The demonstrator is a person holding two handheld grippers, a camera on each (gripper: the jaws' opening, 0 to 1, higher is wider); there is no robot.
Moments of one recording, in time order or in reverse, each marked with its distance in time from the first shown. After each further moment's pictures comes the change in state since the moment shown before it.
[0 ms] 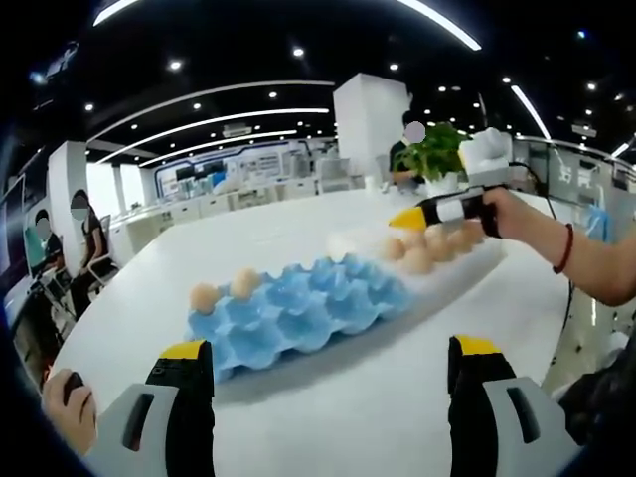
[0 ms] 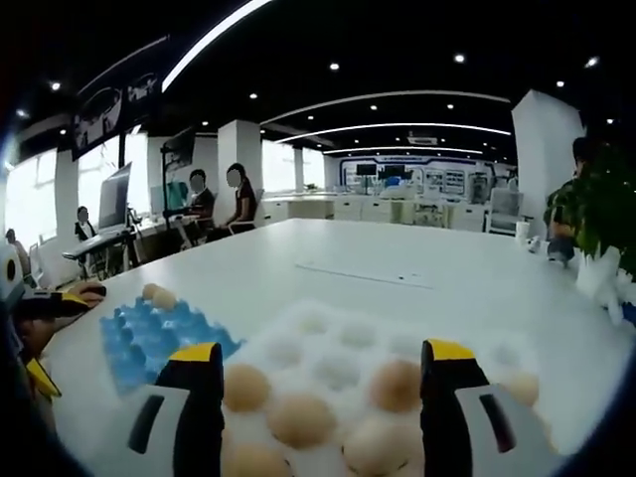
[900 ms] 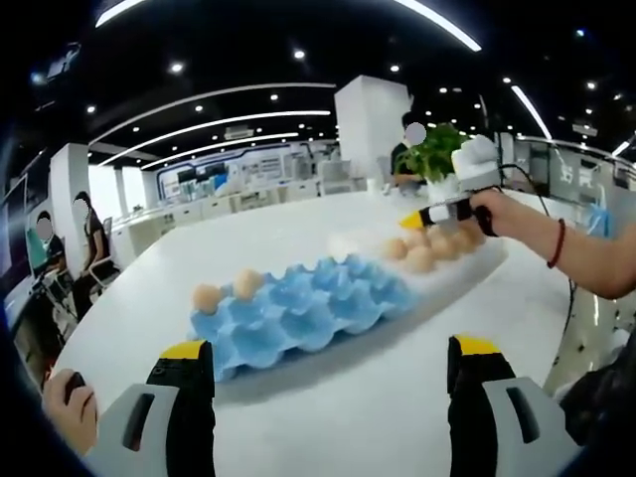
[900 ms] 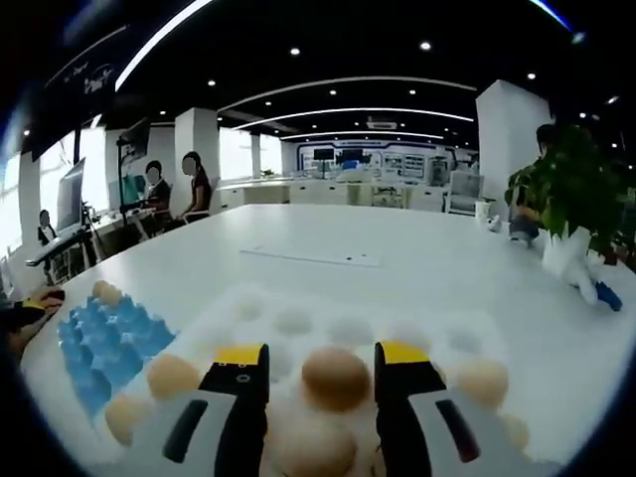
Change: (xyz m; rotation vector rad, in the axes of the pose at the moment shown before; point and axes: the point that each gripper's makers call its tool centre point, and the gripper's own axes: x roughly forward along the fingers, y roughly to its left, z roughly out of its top) left arm -0.002 0.003 -0.001 0.009 -0.013 0.014; right arm 0.010 -0.051 -0.019 0.046 0.101 -0.195
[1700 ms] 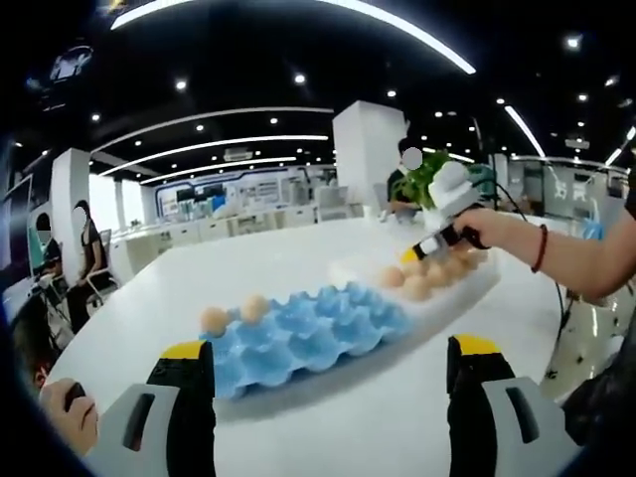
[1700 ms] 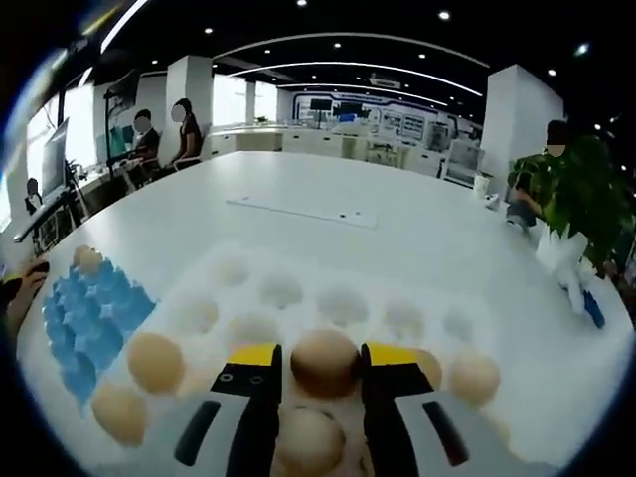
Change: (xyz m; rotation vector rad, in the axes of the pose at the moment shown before) left arm -0.014 0.008 0.020 -0.023 -0.121 -0.025; right arm 0.010 -0.004 -0.015 -0.088 0.217 -0.049
